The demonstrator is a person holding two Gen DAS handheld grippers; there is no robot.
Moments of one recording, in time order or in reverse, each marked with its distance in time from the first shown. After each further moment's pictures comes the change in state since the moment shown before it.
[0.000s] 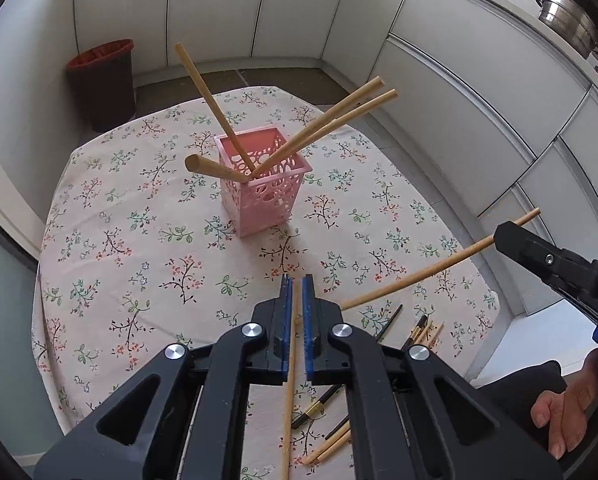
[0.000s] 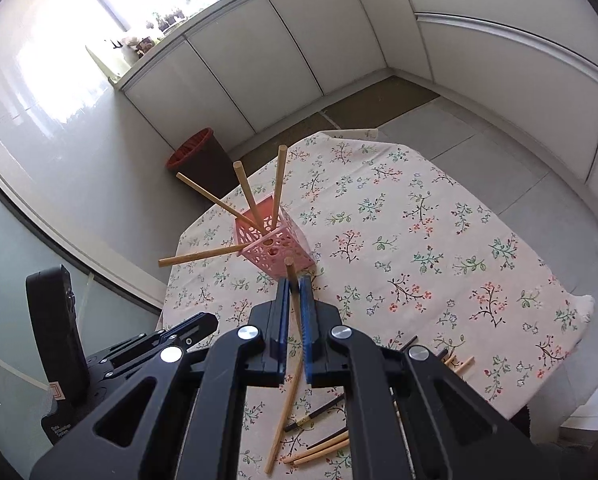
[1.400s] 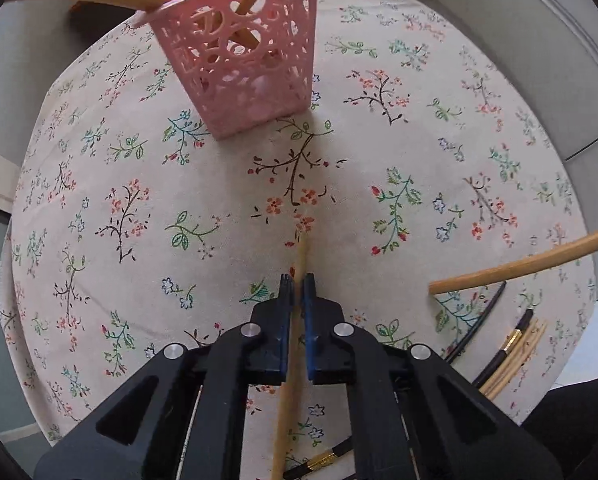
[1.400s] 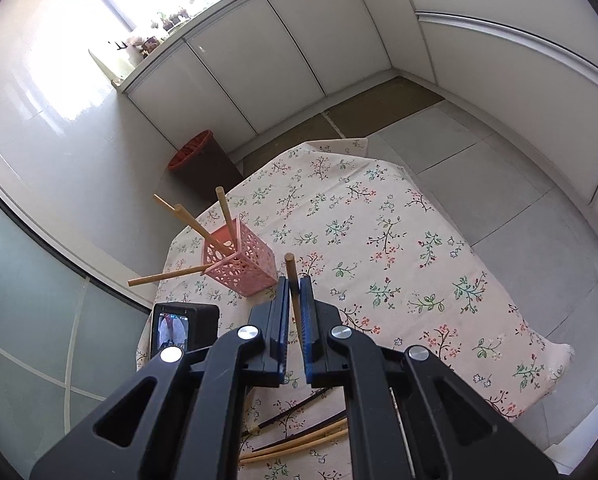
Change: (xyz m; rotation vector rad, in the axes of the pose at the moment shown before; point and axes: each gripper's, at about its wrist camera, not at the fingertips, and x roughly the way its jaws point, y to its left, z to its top) left arm 0.147 -0.013 -0.023 -0.042 0.318 0.231; right arm -0.009 -0.068 0.045 -0.038 0.026 0.051
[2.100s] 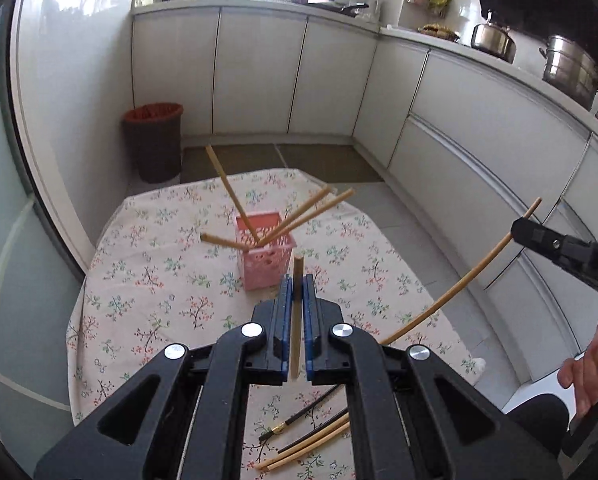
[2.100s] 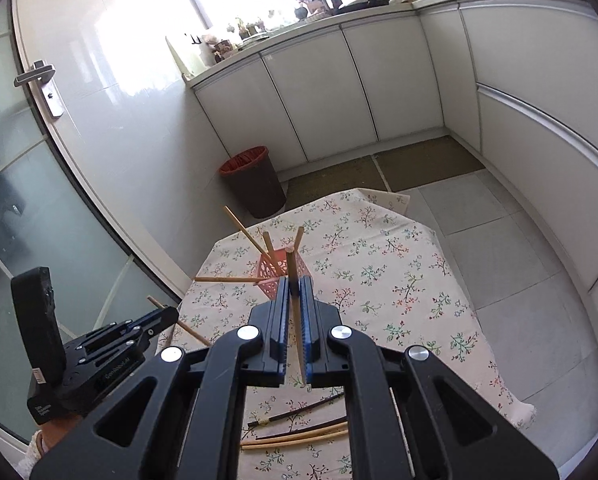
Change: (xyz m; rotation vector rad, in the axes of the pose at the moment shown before) left arm -0.247 0.001 -0.050 -0.101 -0.608 -0.093; right arm -0.079 0.051 0.017 -0.246 -0.090 0.092
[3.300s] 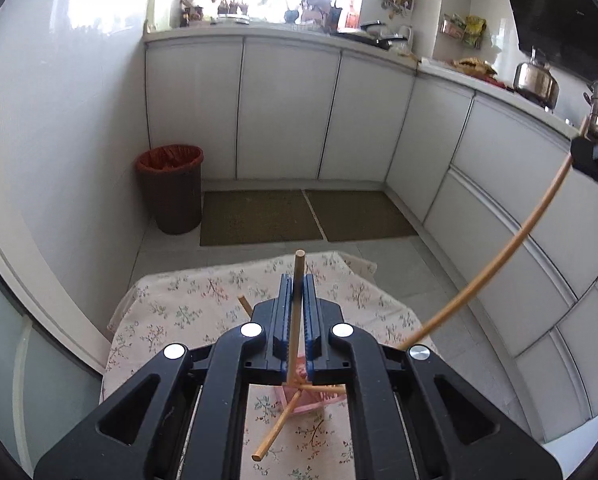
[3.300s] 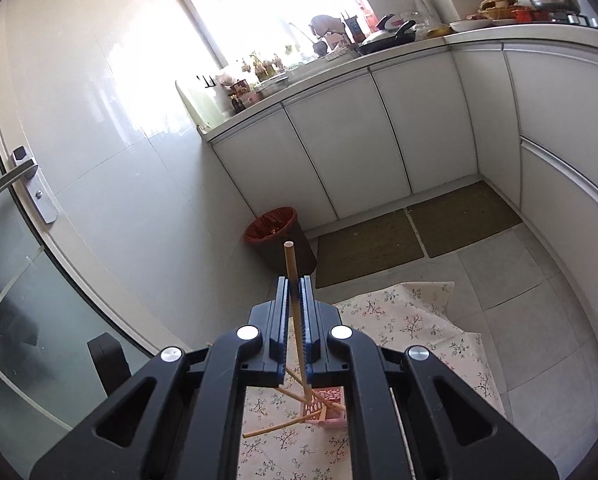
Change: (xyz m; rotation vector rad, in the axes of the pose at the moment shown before) left arm 0.087 0.048 0.137 -0.030 -0.036 0.079; right arm 0.072 0.035 0.187 0.025 -0.095 0.086
